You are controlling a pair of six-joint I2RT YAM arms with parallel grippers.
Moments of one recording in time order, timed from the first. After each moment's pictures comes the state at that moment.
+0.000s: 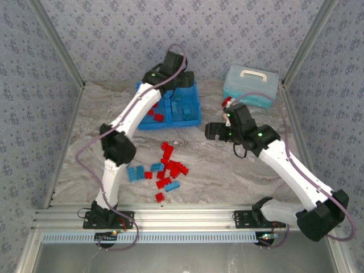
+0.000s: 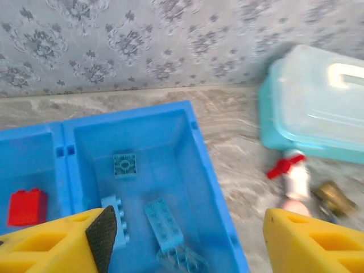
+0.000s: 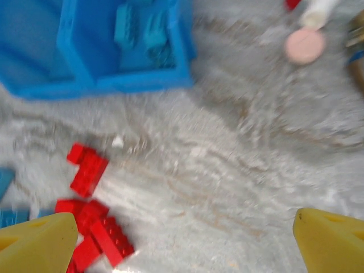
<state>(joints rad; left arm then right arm) -0.58 2.14 2.35 -0.83 -0.12 -0.37 0.58 1.20 1.14 -0.79 0.04 0.44</state>
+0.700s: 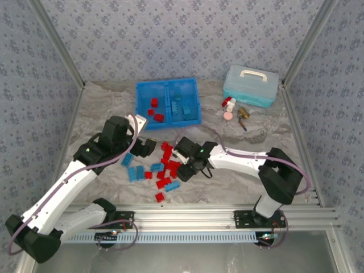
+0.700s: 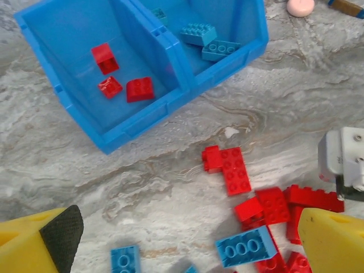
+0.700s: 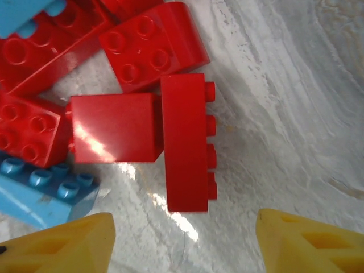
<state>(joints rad) -0.58 0.93 0.98 -0.72 -0.08 0.02 0.97 1.65 1.04 -0.62 -0.02 0.15</state>
